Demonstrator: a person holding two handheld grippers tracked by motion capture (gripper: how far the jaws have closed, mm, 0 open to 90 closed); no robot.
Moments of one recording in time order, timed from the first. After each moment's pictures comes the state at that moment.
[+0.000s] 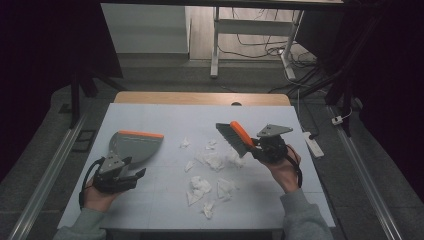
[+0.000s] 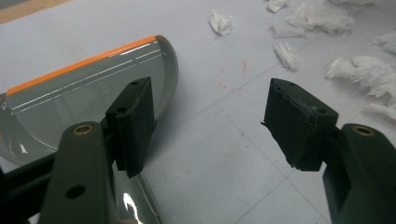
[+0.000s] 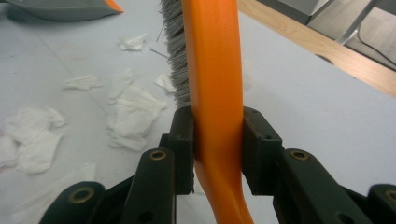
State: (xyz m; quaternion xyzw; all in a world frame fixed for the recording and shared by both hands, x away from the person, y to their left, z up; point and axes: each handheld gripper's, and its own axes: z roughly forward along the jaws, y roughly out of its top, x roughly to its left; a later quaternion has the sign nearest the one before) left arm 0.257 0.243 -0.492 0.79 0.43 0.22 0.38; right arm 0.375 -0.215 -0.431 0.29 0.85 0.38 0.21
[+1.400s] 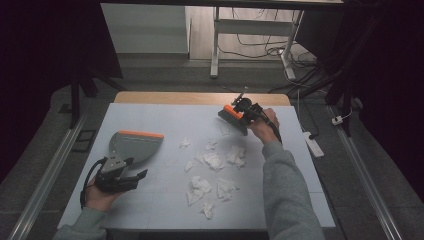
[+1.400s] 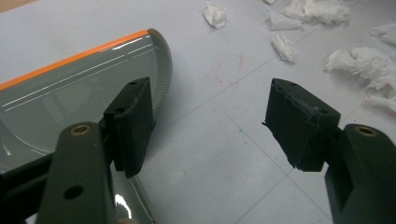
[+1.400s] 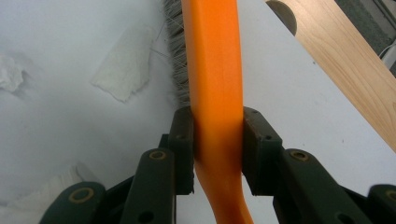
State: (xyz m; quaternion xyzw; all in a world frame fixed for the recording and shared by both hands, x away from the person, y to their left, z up) left arm 0.260 0.244 -0.497 0.79 0.42 0.21 0.39; right arm 0.531 -0.150 -0.450 0.32 0.92 0.12 0.22
